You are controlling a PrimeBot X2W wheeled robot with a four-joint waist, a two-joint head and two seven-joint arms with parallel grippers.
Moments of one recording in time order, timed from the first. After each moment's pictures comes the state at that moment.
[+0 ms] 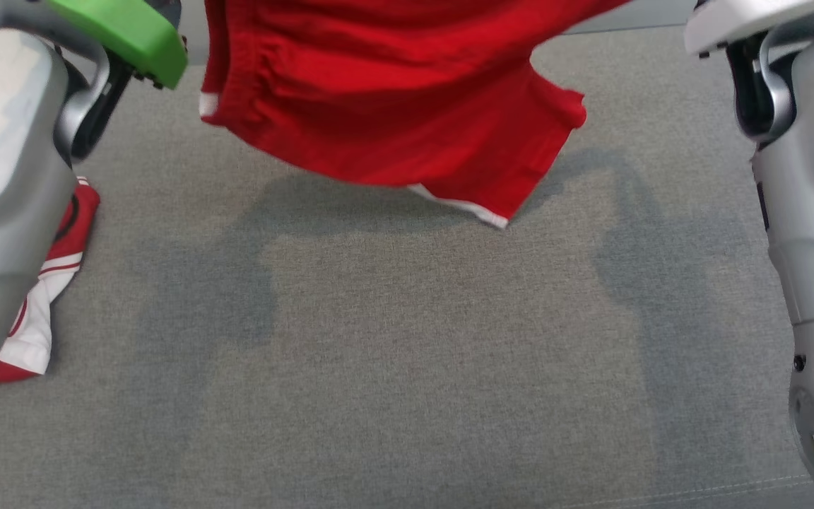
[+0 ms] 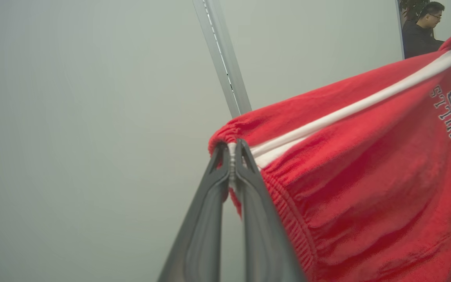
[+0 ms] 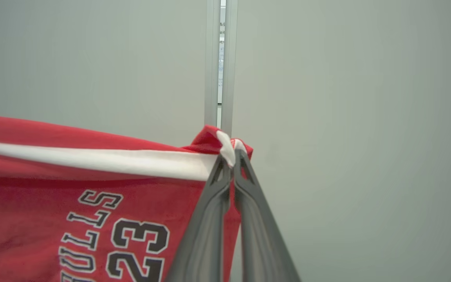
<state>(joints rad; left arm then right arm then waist) -1.22 0.42 -0.77 0.62 -0.63 -0.13 -0.24 -1.05 -0.18 0.06 0.62 0.18 0.13 -0.26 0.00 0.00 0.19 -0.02</state>
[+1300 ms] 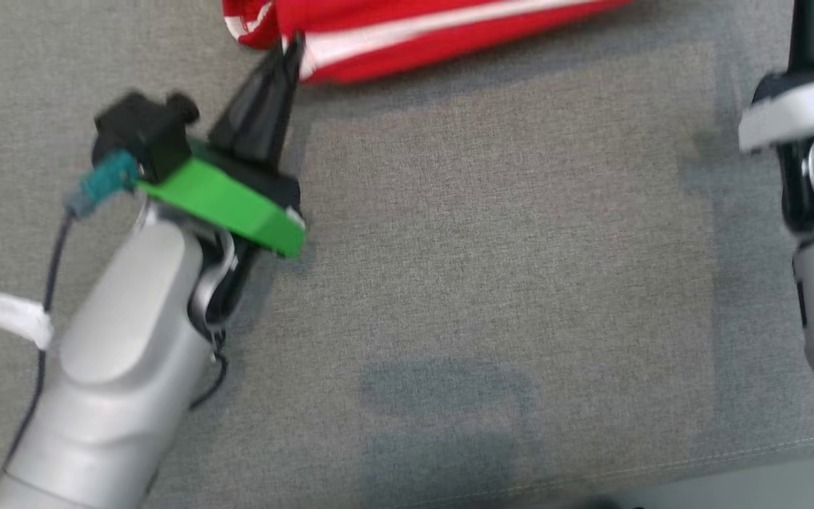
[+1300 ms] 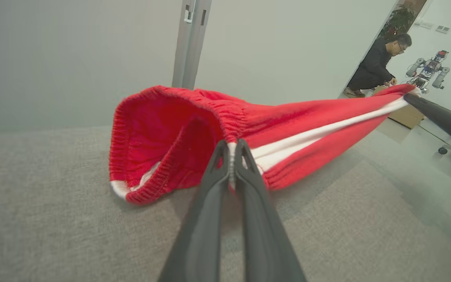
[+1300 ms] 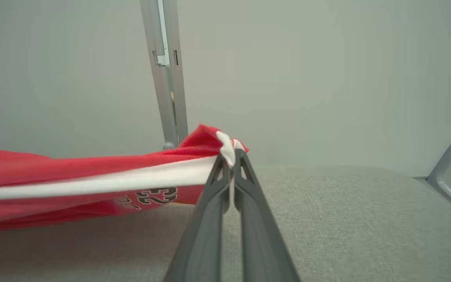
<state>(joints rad) -0.80 0.26 -0.57 0.39 -0.66 -0.13 -0.26 -0.80 -0.25 -0.04 0.45 0.21 0.13 -0.26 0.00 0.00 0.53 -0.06</state>
